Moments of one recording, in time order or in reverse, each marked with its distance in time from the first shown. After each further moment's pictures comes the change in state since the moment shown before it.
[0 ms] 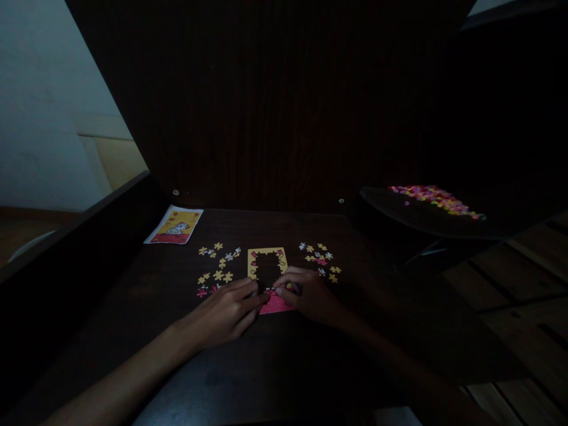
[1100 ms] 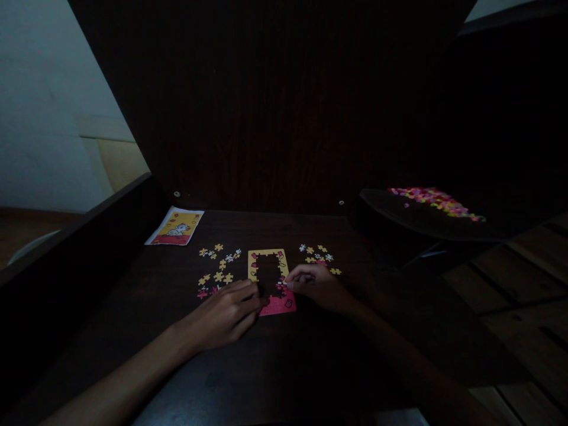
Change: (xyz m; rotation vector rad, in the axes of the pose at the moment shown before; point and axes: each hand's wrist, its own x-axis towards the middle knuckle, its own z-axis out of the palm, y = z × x) left_hand -0.003 -0.001 -0.001 -0.033 0.009 0.021; right_hand 0.003 0.019 -0.019 0.366 -0.050 0.293
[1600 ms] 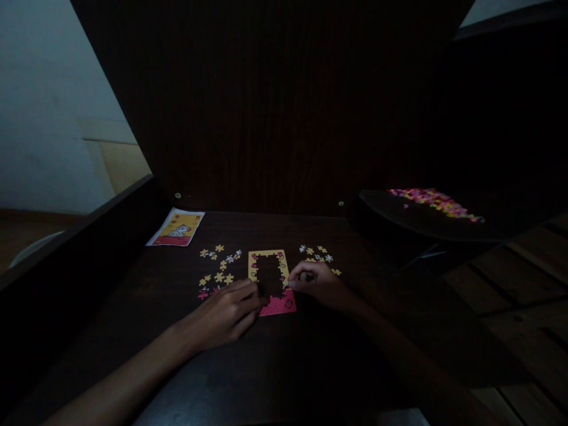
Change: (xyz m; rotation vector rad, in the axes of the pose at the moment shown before) left_hand 0.000 0.000 -0.001 0.006 0.013 -0.003; right_hand 0.000 -0.006 -0.006 0.002 0.001 -0.050
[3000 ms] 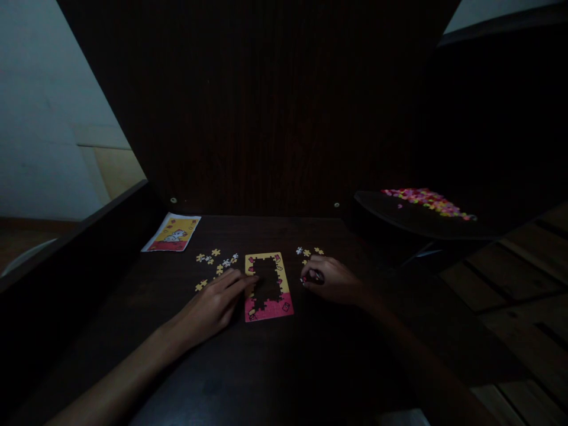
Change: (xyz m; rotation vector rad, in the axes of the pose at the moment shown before) left_hand -0.003 -0.014 -0.011 -0.038 0.159 -0.091; right_hand -0.003 -0.006 -0.038 -0.788 -0.053 -0.006
